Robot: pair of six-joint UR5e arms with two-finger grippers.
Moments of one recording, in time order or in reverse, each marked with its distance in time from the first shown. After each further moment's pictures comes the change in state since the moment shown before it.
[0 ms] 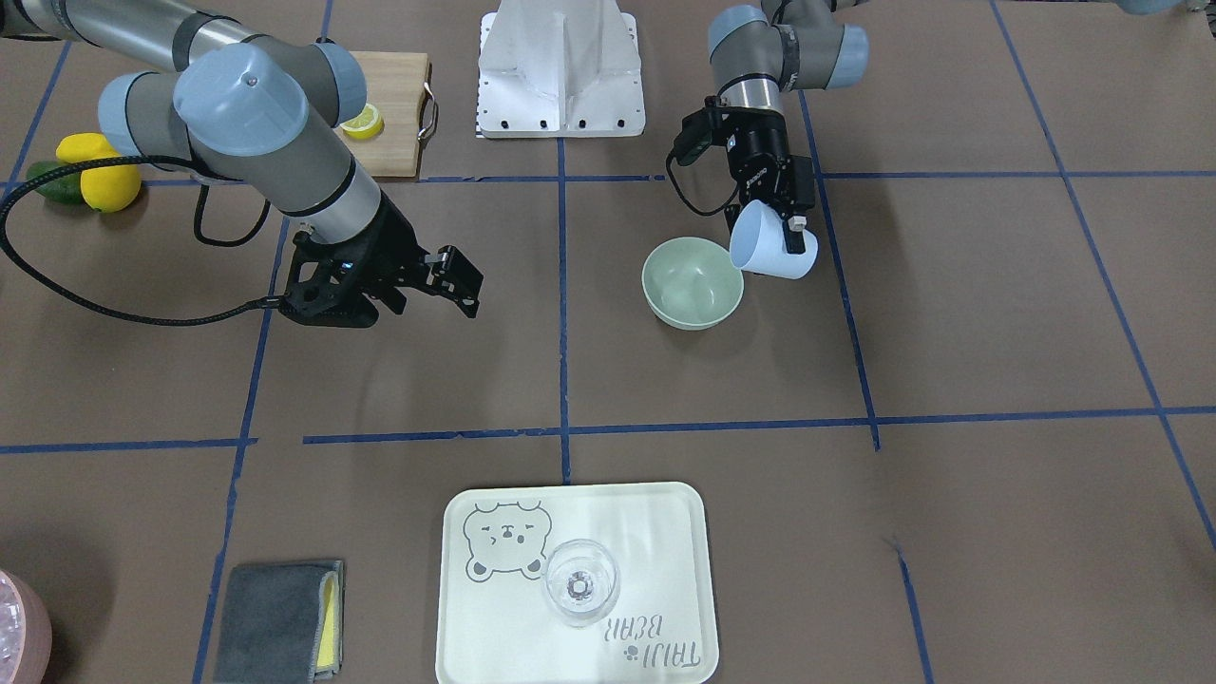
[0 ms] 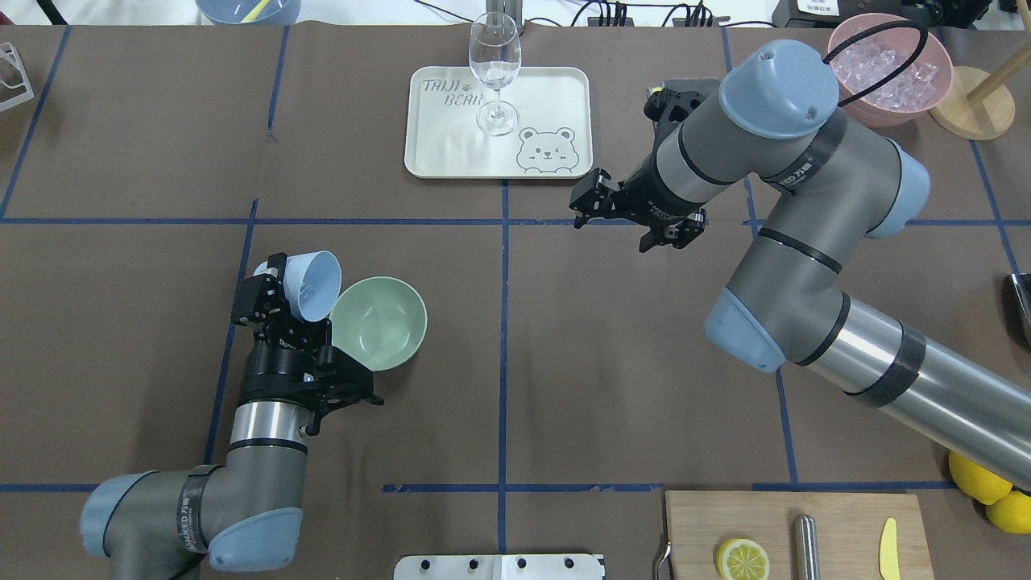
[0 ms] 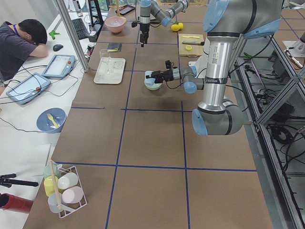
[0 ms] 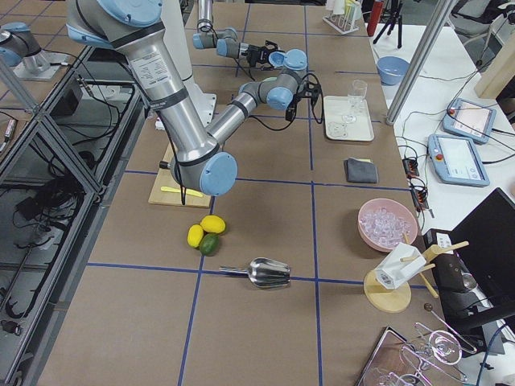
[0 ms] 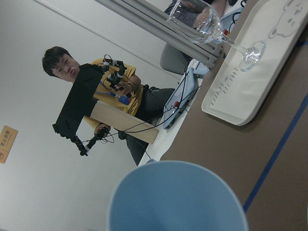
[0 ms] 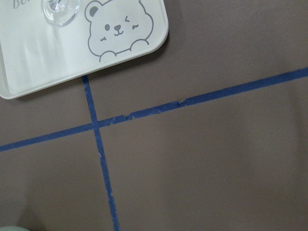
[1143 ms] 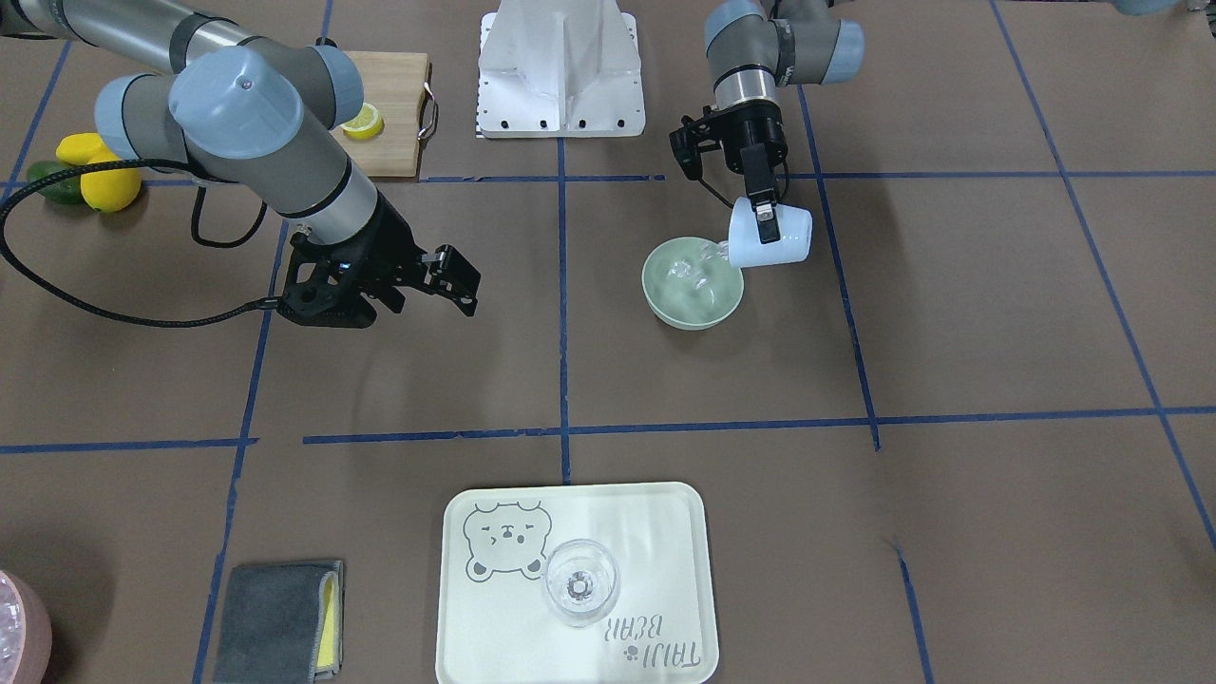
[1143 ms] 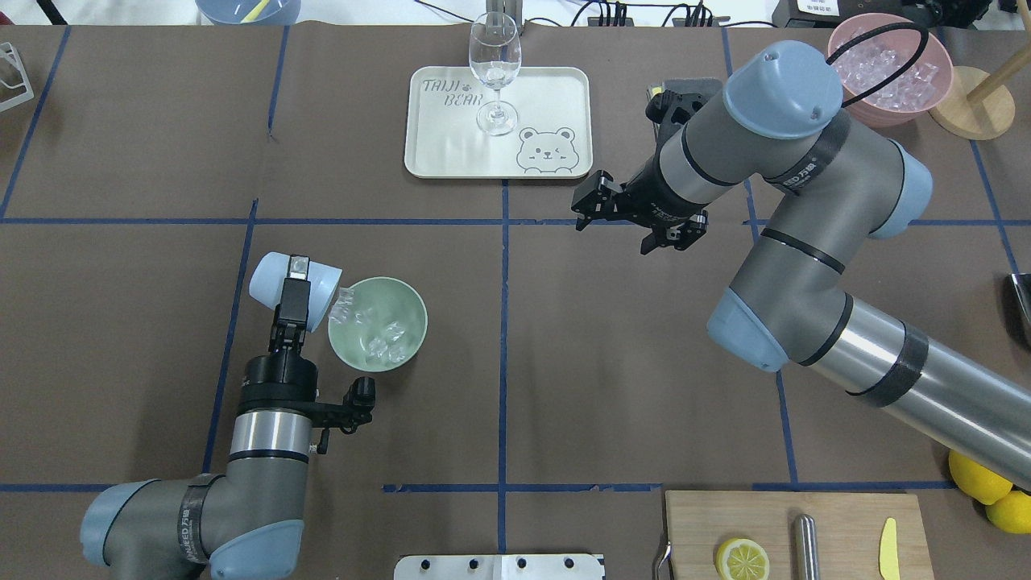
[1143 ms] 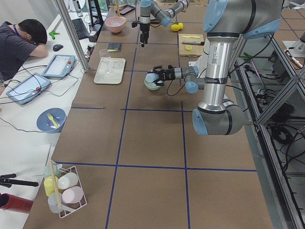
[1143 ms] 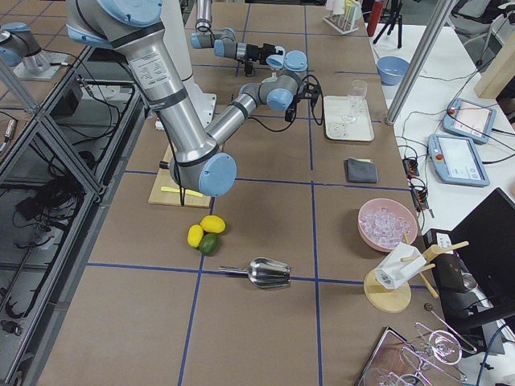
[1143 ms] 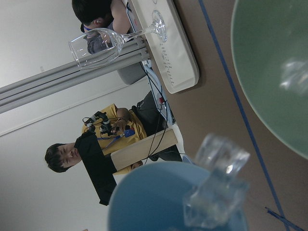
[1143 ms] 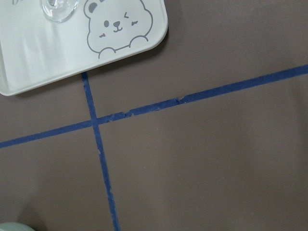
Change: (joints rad) left arm 0.013 0.001 -0.010 0.000 0.061 0.719; right arm 0.002 -0.006 0.001 0.008 0.014 -0.003
